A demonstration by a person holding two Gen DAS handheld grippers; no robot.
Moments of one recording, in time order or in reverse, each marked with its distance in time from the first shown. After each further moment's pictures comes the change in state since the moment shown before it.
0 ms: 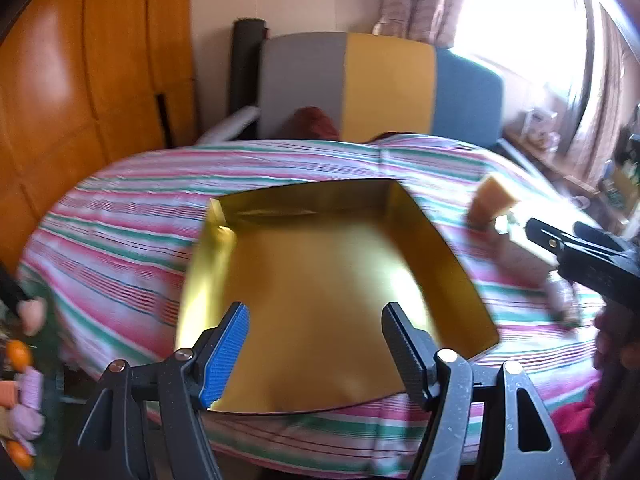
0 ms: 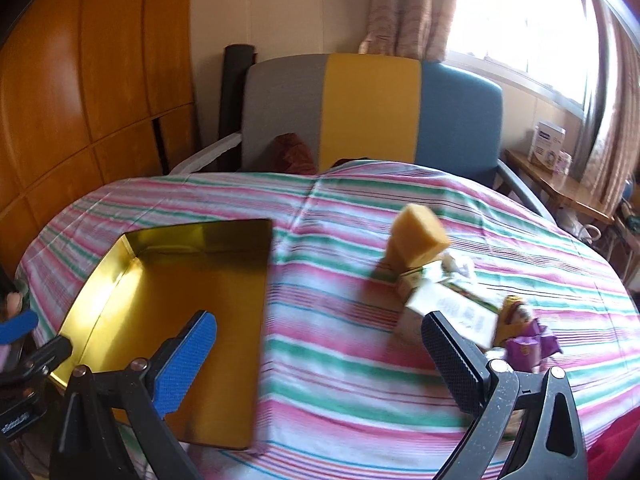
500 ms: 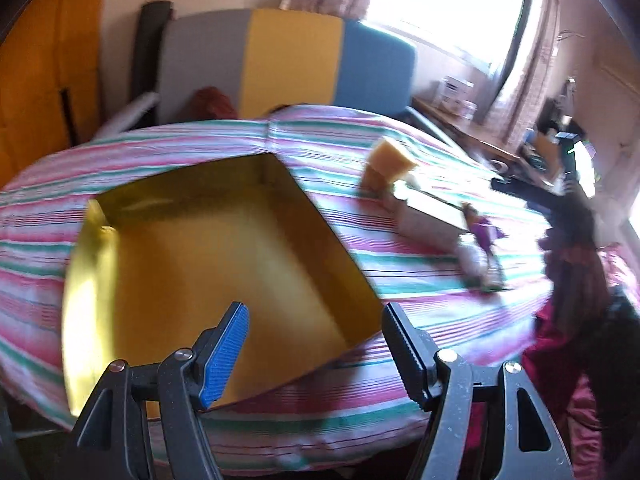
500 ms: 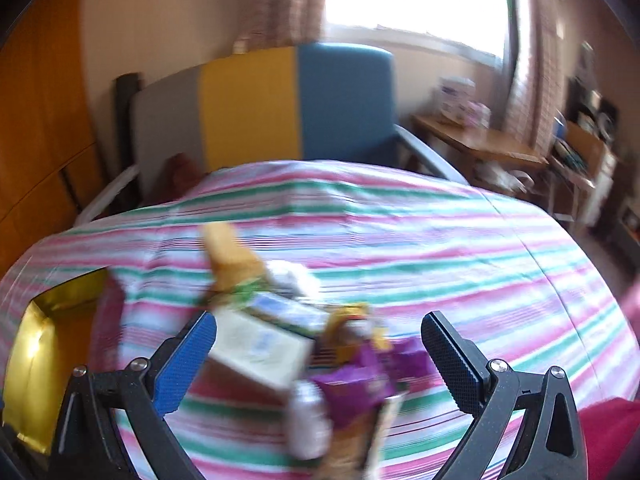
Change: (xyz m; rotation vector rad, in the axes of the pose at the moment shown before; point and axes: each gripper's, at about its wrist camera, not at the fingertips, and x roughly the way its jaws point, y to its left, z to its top) left arm 0.014 -0.060 0.002 0.128 0.098 -0.313; right arm 0.012 -0.186 0.007 0.254 0.034 -0.225
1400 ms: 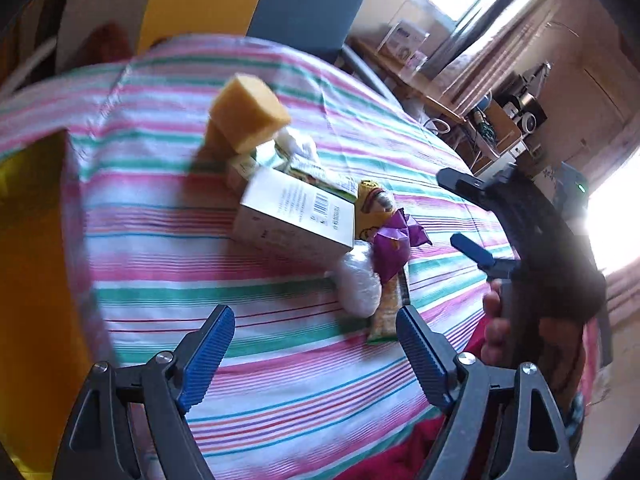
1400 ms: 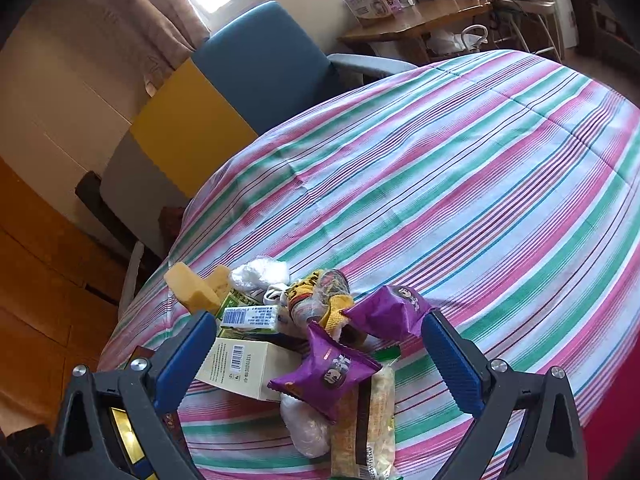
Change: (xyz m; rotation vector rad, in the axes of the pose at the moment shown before) left arm 0.134 -0.119 0.067 -0.067 0.277 -0.265; right arm 0.028 -0.090 -0.015 0.517 0.153 0.203
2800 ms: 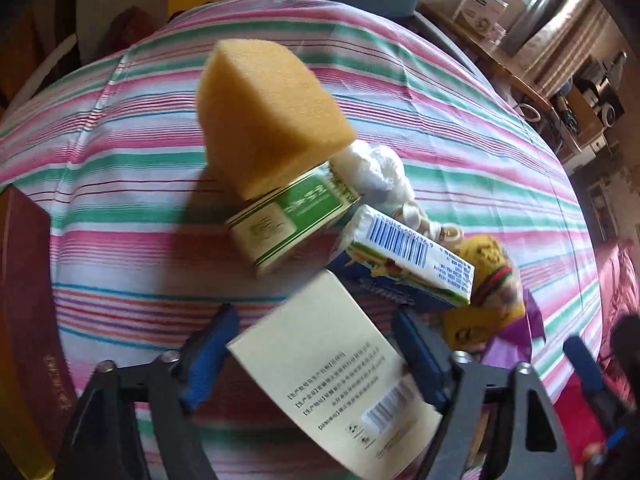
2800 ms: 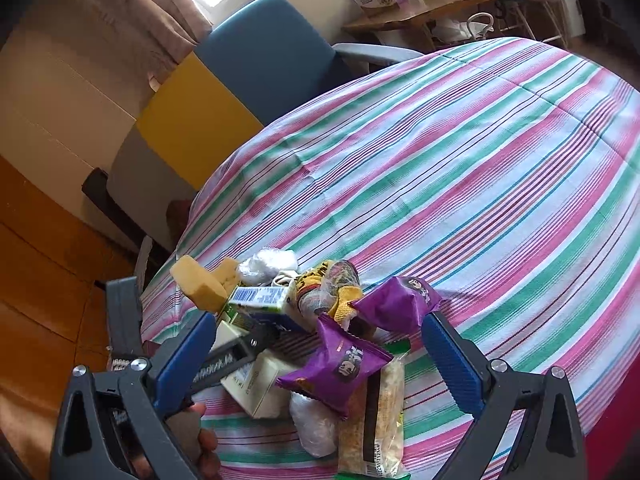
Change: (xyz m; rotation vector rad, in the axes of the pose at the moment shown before) left arm 0.088 0.009 0.057 -0.023 0.089 0.297; right arm 0.006 -0.001 -0.002 0.008 0.034 0.034
